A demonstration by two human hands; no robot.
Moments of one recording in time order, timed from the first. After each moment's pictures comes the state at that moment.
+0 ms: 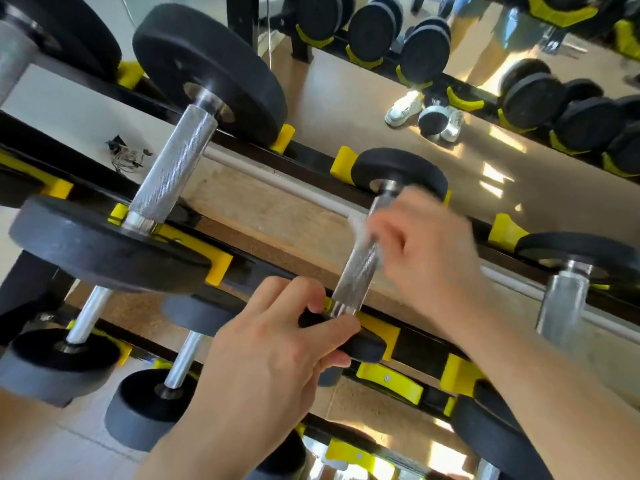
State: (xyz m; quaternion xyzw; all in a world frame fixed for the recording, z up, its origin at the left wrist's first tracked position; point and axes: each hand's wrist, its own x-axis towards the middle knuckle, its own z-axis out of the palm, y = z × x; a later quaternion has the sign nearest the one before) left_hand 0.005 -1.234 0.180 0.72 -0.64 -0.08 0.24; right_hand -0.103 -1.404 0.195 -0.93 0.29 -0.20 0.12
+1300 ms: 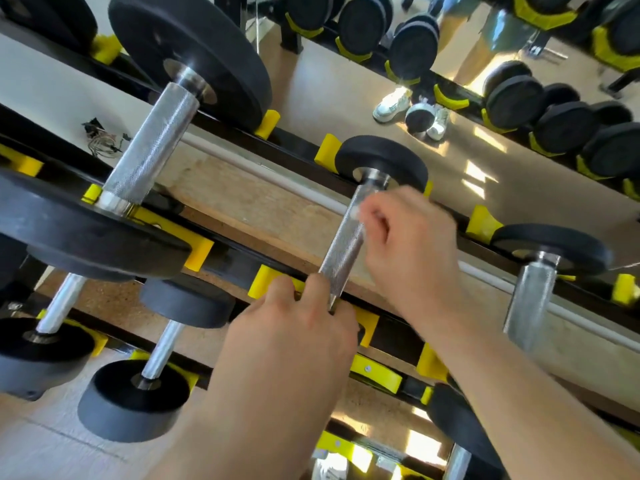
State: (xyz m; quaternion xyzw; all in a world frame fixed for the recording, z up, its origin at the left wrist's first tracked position) left_hand -0.025 -1.250 0.204 0.76 -0.65 -0.04 0.10; right_hand -0.106 -1.398 0.188 -0.91 0.35 -0.22 0.10
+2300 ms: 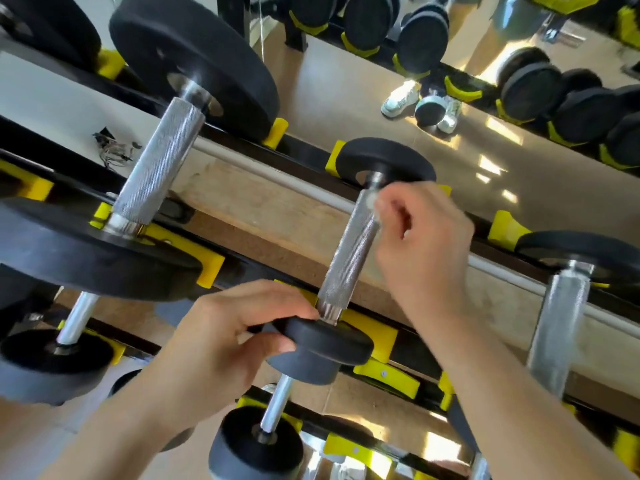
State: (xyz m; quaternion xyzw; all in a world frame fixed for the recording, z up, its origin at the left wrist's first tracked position) left_hand 0.050 -1.234 0.169 0.63 -0.57 -0.33 0.41; right_hand -0.092 -1.407 0.171 -0.85 0.39 -0.33 0.12
